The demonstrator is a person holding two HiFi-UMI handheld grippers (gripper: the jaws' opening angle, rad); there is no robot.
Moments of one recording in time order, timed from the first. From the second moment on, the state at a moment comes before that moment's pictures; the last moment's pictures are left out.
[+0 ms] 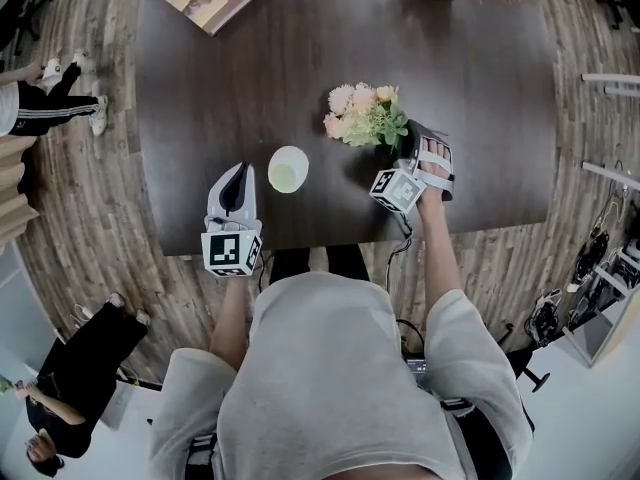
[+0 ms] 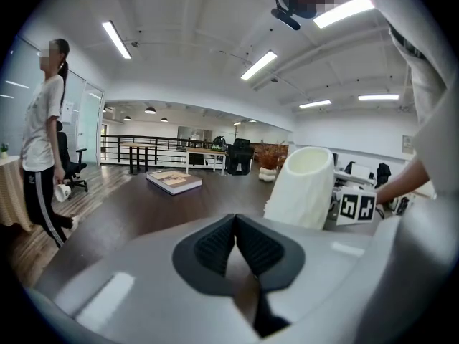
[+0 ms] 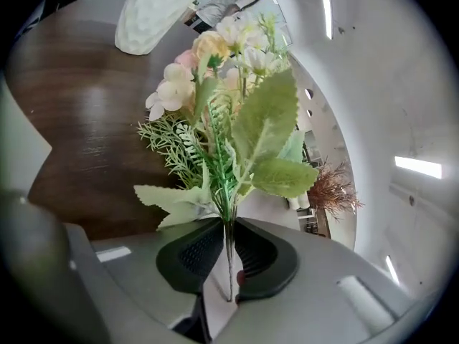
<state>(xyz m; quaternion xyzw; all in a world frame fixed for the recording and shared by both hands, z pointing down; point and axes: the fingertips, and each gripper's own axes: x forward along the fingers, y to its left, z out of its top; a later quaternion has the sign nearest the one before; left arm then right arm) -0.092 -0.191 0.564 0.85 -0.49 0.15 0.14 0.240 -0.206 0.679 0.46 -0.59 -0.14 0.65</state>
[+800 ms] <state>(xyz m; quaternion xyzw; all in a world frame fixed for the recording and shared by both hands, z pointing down) -0.091 -0.178 0.574 0.85 -0.48 0.16 0.14 0.229 -0.226 0.584 0.65 -0.69 0.06 0.31</state>
